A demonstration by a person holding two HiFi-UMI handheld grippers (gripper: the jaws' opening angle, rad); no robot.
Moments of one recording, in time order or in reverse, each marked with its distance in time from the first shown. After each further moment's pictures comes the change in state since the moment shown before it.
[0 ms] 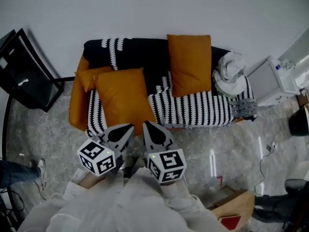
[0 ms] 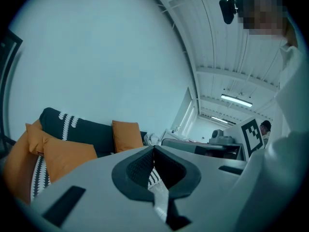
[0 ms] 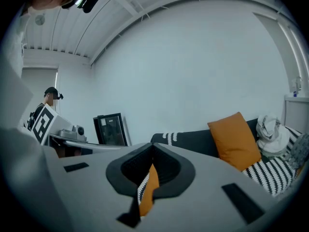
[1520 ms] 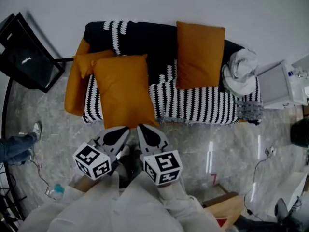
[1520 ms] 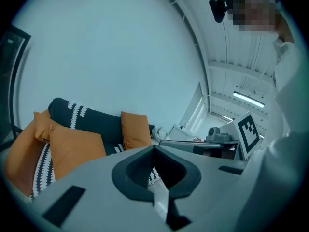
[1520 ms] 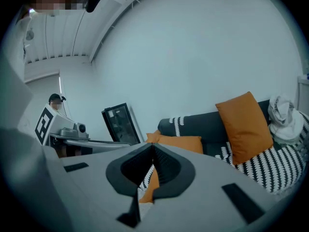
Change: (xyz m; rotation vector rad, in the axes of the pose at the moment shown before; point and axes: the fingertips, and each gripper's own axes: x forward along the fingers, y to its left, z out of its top) left arm 0.032 0.020 -0.032 -0.076 0.067 0.106; right arm 0.027 -0.030 -0.042 0.065 0.171 0.134
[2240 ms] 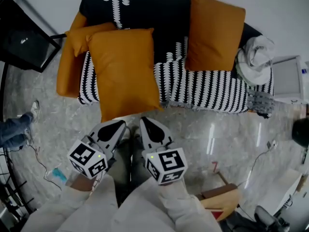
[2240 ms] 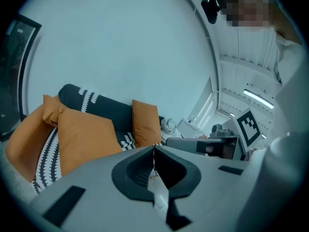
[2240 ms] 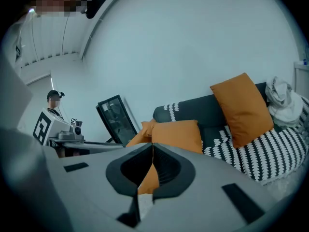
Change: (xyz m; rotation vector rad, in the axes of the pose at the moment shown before) left arm 0.023 0.056 -0.072 -0.061 0.075 0.077; right arm 0.037 -0.041 -0.073 0.079 0.093 -0.018
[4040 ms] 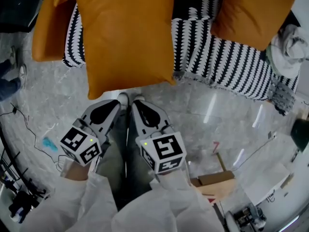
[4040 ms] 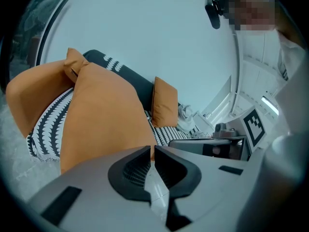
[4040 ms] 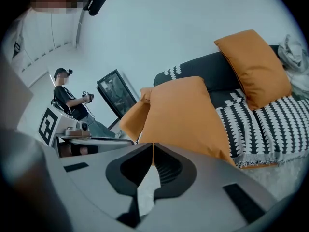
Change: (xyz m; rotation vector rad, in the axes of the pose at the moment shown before) left arm 0.062 0.111 -0.160 -0.208 0.122 0.093; right arm 0.104 -0.045 -0.171 0.053 0.273 0.102
